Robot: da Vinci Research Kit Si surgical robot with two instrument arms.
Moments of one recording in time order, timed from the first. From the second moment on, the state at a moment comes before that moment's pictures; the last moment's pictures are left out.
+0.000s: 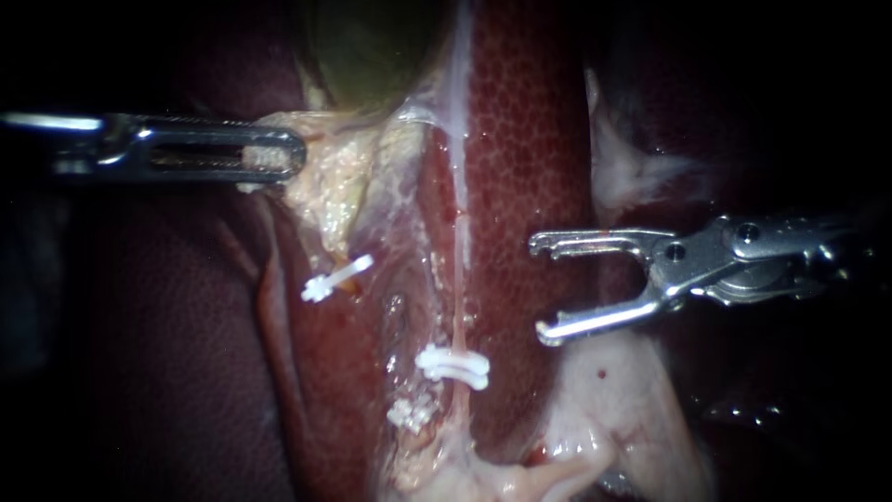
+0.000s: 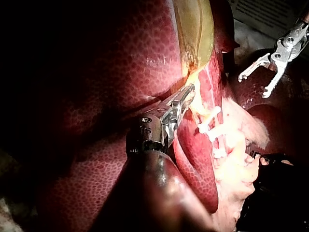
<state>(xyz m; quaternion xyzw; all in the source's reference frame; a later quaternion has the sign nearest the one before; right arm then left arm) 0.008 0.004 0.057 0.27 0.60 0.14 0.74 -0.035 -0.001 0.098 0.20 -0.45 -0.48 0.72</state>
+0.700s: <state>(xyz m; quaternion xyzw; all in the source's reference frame) 0.008 0.004 0.057 0.27 0.60 0.14 0.74 -0.039 -0.004 0.104 0.21 -0.44 -0.46 0.74</state>
